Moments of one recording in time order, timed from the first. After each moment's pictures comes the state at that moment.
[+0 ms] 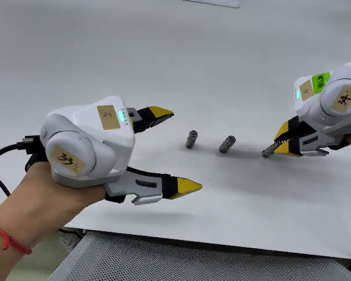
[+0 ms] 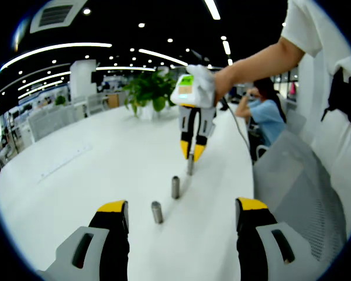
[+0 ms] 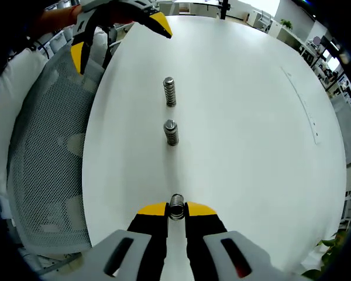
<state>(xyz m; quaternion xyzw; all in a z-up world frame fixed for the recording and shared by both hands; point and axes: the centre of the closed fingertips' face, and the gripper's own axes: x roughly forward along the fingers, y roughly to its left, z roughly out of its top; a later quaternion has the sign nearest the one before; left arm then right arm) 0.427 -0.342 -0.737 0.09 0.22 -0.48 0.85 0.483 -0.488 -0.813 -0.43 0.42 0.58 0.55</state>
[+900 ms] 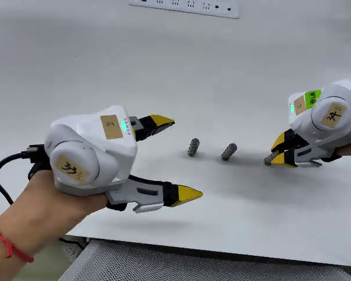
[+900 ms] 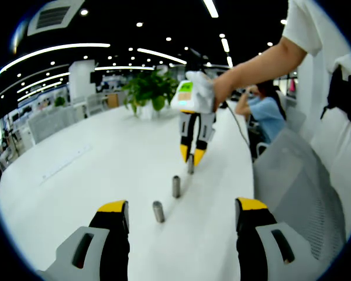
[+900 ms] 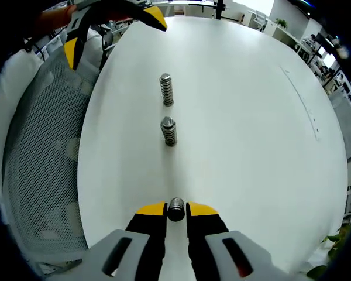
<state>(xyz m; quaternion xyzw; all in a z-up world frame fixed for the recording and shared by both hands) 0.427 -0.338 -0.735 0.10 0.22 -0.48 0.84 0.481 -0.484 -0.814 -0.41 0.42 0.58 0.57</state>
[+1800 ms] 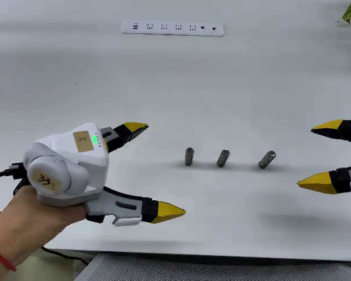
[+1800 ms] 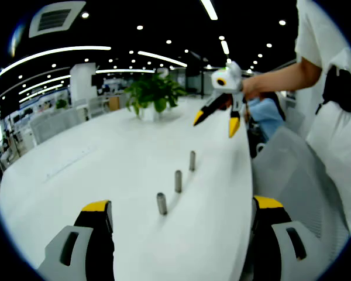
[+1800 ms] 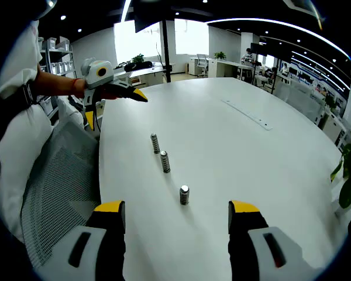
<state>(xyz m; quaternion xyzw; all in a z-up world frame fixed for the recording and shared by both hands) 0.417 -0.322 -0.734 0.10 0.21 -0.48 0.85 0.456 -0.538 -0.742 -0.18 0.29 0.54 0.77</state>
